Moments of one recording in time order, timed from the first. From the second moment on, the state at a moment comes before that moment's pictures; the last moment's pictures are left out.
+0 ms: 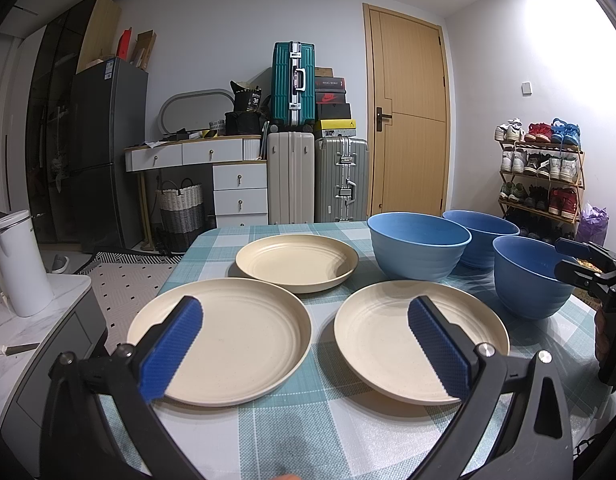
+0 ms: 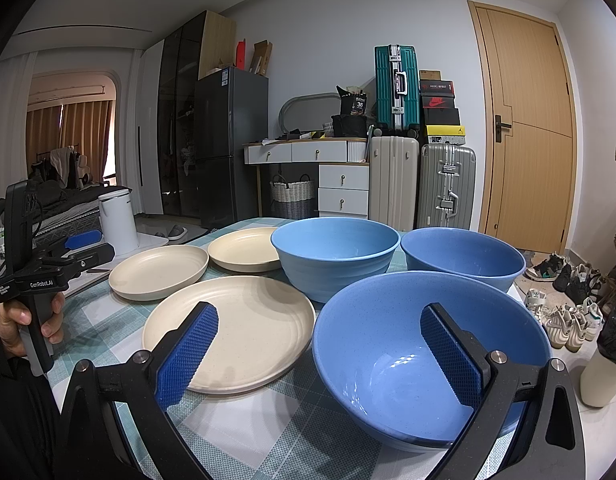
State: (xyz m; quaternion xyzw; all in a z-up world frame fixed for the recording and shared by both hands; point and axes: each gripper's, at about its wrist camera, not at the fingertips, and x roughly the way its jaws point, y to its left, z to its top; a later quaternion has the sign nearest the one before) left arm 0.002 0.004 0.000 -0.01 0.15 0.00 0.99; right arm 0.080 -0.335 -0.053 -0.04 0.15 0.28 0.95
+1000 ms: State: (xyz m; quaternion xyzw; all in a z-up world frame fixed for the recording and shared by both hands) left arm 0.000 0.003 0.001 -0.01 0.15 0.01 0.99; right arm 0.081 -0.337 -0.054 -0.04 0.14 0.27 0.95
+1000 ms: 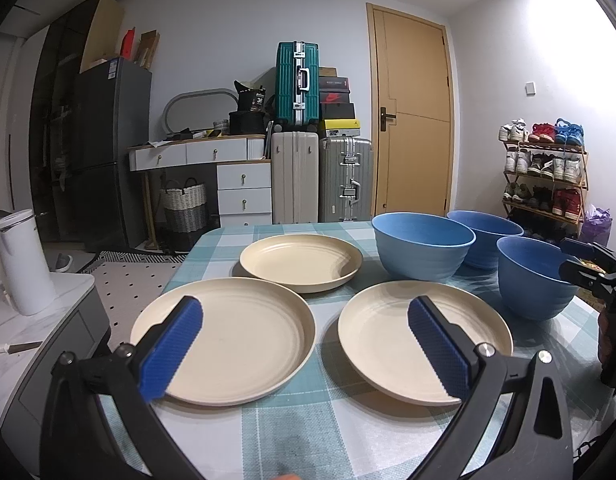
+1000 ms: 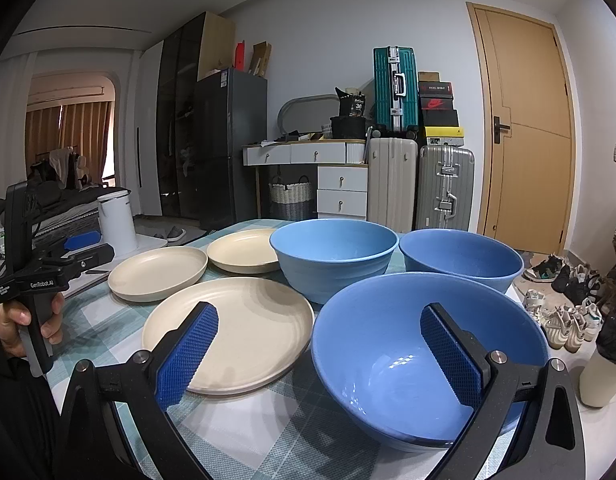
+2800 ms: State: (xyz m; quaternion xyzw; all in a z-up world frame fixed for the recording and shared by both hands) left arm -0.015 0.010 0.036 0.00 0.19 0.07 0.98; right arm 0.063 -0.296 -0.001 -0.05 0.17 0.30 0.94
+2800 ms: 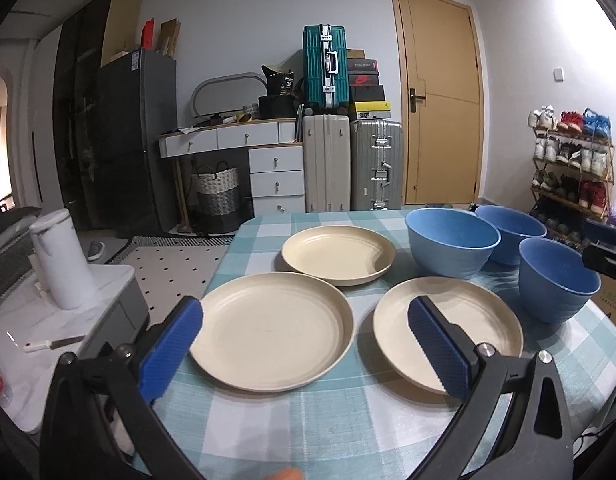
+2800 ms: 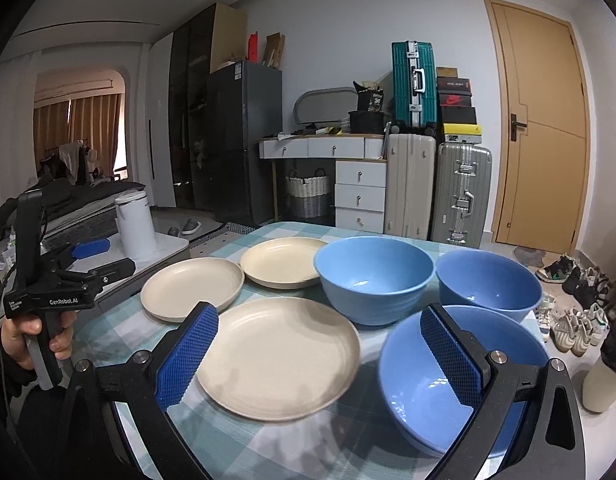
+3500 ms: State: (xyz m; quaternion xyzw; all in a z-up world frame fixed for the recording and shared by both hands) left arm -0.002 0.052 0.043 -0.04 0.25 0.09 0.96; right arm 0.084 -0.220 0.022 -0.08 0.21 0.34 0.91
